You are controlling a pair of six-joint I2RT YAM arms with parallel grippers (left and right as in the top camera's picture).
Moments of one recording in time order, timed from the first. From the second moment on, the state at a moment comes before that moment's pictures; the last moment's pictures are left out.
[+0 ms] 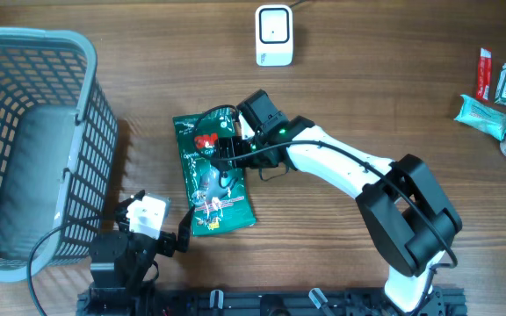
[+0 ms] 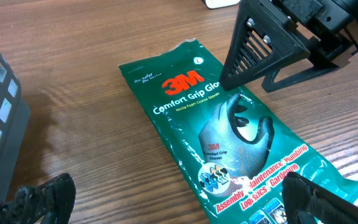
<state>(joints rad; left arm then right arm) 0.00 0.01 0.19 -0.67 0.26 0.16 0.68 1.95 1.25 -0.40 -0.39 0.55</state>
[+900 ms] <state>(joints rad) 0.00 0.01 0.19 -0.67 0.26 0.16 0.68 1.95 1.24 -0.54 -0.18 0.63</state>
